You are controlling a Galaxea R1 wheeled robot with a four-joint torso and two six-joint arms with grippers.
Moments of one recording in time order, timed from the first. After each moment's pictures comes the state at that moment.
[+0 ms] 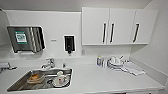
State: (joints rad) left arm 1.49 2.46 -1.87 0.00 -0.20 0.00; right arm -1.27 2.36 -1.72 0.08 0.02 0.06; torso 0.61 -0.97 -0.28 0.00
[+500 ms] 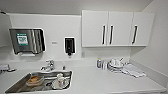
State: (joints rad) left arm 1.52 2.36 -1.77 0.01 -0.23 0.00; right arm -1.28 2.36 -1.72 0.08 0.01 0.06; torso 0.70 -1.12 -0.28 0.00
